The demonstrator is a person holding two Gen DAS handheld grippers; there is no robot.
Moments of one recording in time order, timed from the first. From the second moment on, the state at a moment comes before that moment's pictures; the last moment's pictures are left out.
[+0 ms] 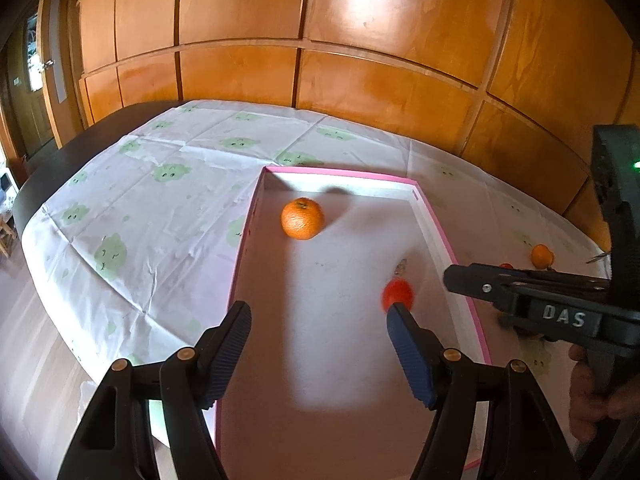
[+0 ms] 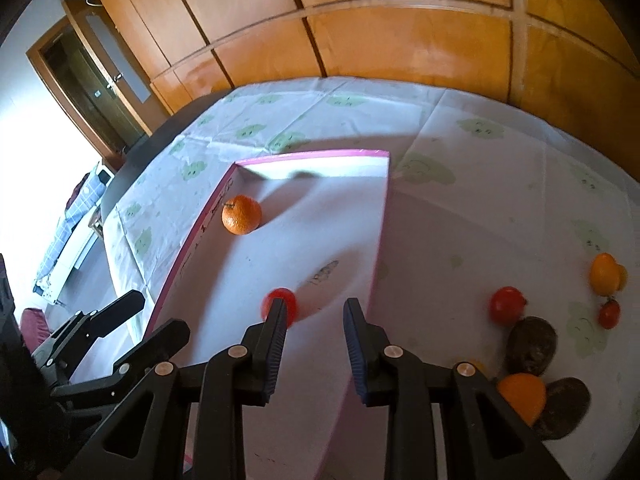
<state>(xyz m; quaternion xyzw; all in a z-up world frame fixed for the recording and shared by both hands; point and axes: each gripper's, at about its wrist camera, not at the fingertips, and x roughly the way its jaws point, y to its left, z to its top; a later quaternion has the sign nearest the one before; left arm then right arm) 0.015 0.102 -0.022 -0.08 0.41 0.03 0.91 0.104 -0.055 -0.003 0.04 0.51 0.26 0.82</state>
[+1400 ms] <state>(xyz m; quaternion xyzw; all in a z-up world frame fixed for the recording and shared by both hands) 0.027 -0.013 -0.010 0.04 0.42 -0.15 0.90 0.085 -0.306 0.015 0.06 0.49 0.05 0.87</state>
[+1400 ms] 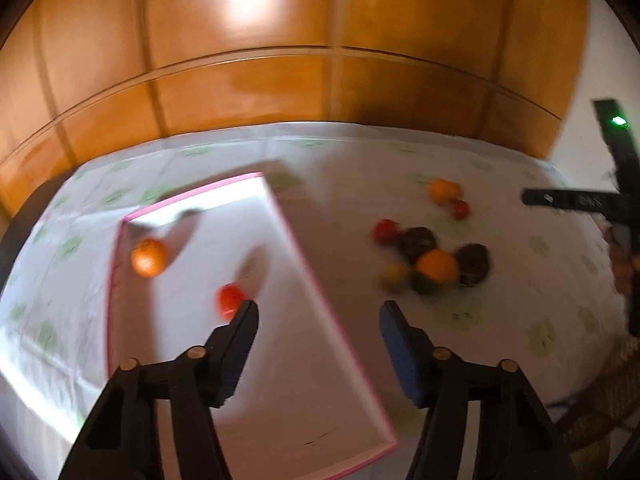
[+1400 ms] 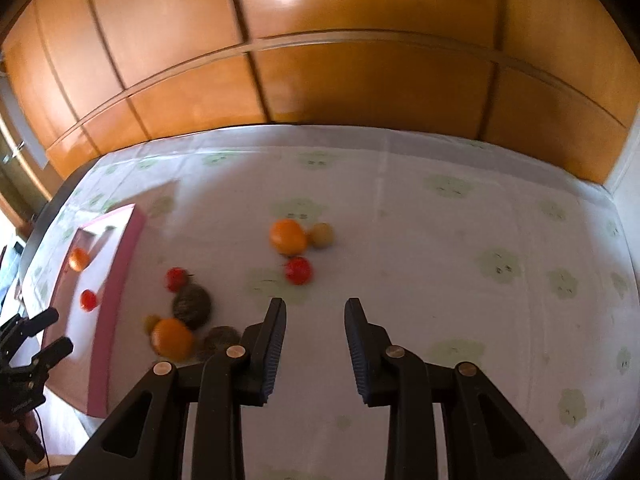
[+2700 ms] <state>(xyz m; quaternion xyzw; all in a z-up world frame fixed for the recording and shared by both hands) 0.077 -0.103 -0.065 0.16 0.49 -0.30 0.80 0.096 -0.331 -0.013 0.13 0.53 0.06 0.84</state>
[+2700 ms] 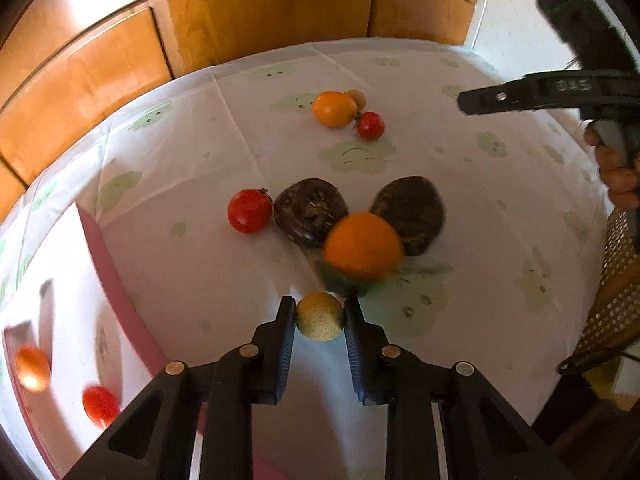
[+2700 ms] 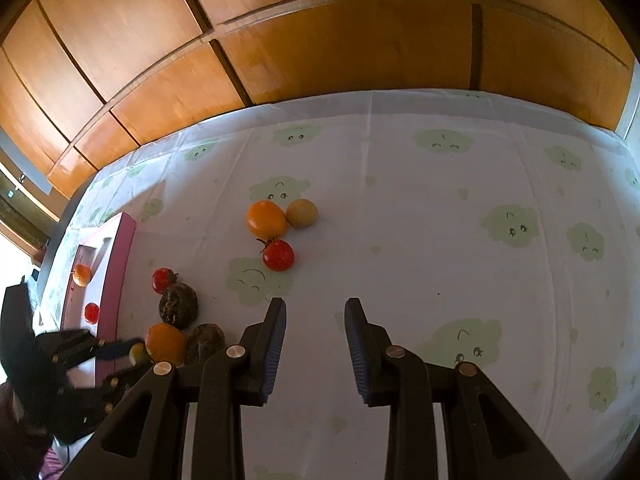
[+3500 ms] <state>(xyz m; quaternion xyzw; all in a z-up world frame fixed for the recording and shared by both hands) 0.003 -0.114 -0.075 0.12 0.46 -0.29 0.83 0.089 -0.284 -0.046 0.22 0.58 0.19 0.76</state>
